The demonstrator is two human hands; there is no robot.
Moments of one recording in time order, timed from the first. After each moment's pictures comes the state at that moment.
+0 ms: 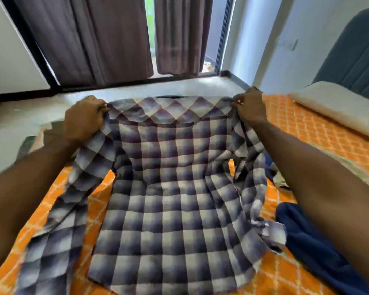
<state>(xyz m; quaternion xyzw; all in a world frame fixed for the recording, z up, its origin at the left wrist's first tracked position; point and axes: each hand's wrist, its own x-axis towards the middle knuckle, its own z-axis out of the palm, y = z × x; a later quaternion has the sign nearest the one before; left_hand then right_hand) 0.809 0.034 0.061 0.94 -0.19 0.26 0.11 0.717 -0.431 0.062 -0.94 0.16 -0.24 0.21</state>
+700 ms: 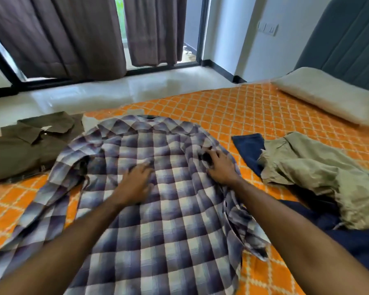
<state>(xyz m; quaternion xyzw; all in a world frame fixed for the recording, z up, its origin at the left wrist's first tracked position) 0.746 -0.101 -0.147 0.93 -0.36 -0.05 0.09 0.664 -0.431 -0.153 -0.97 0.16 0.04 0.19</state>
